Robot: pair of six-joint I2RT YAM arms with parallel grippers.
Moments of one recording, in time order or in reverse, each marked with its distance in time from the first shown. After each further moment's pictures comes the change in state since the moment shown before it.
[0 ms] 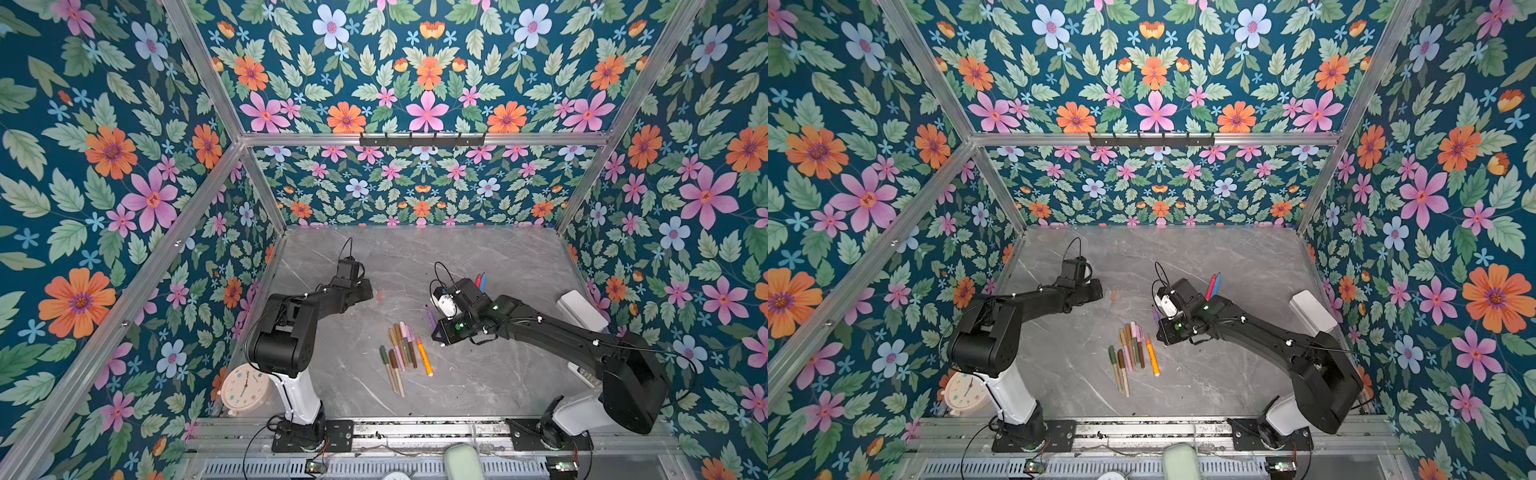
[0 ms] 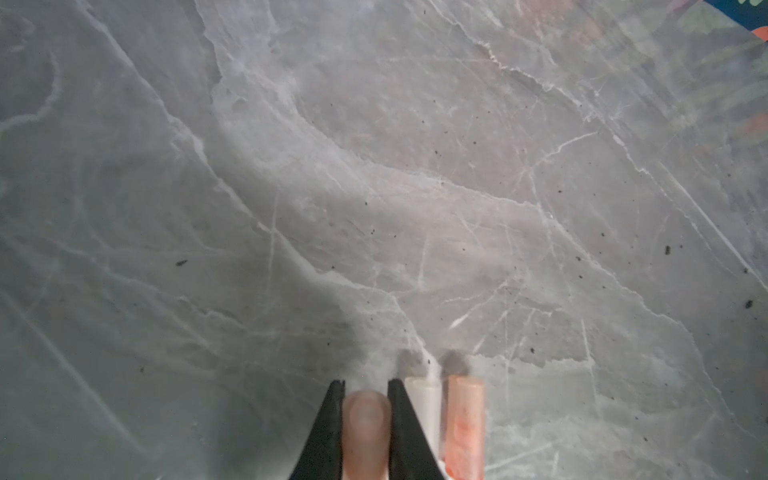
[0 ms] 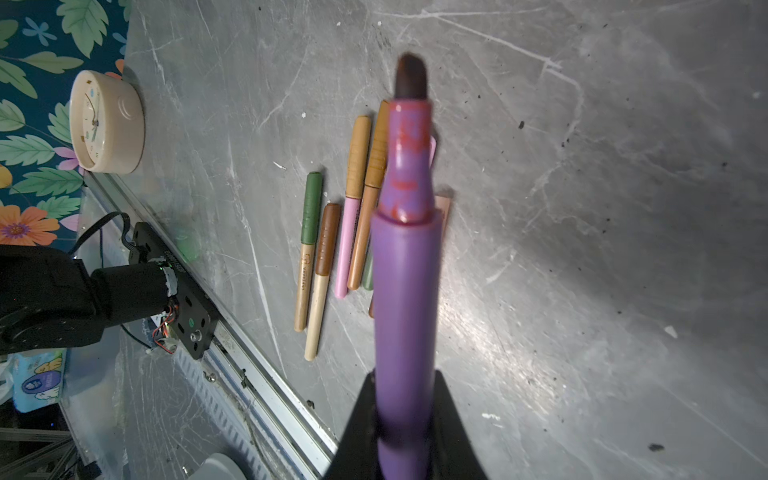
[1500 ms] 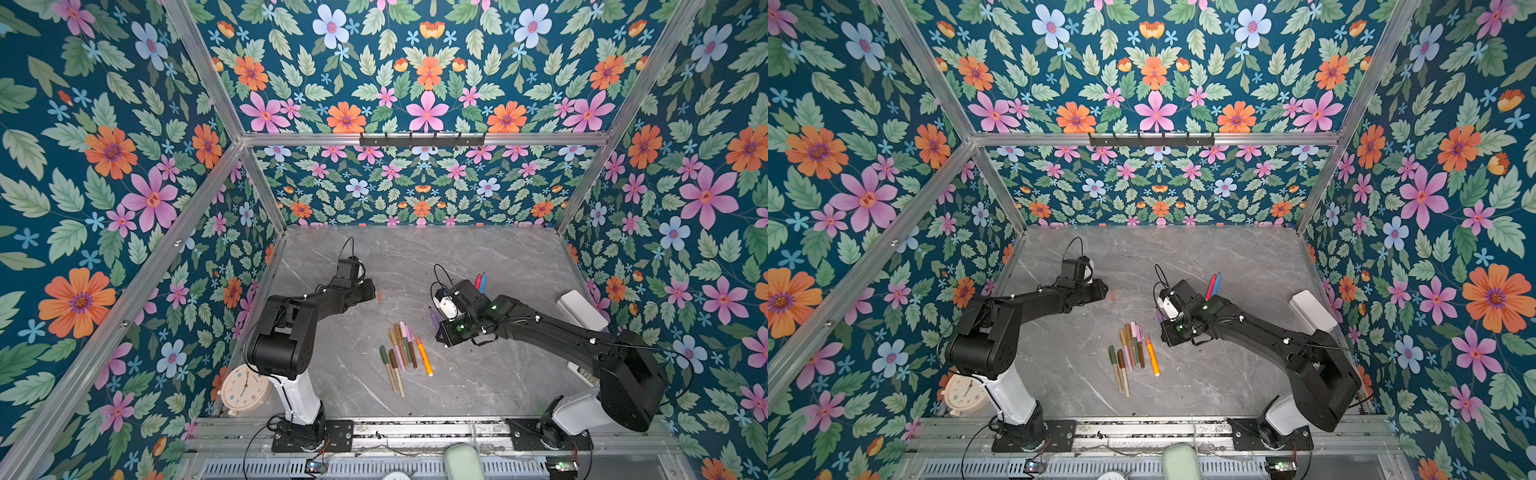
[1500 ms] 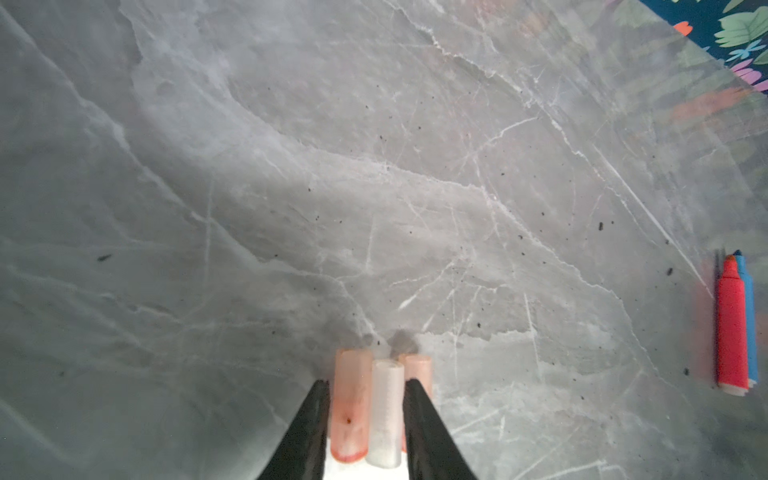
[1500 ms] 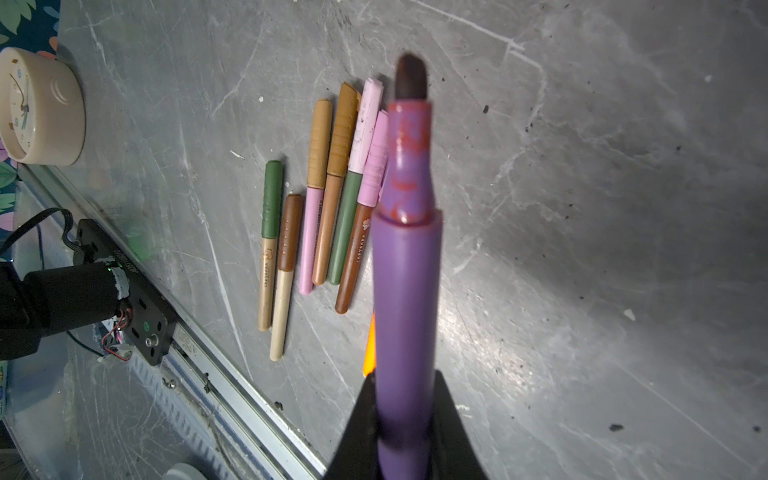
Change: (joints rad) left arm 0.000 -0.039 -0.016 0.011 0.091 -0.008; right arm -0.002 0.001 -0.013 -0.035 0.058 -0.026
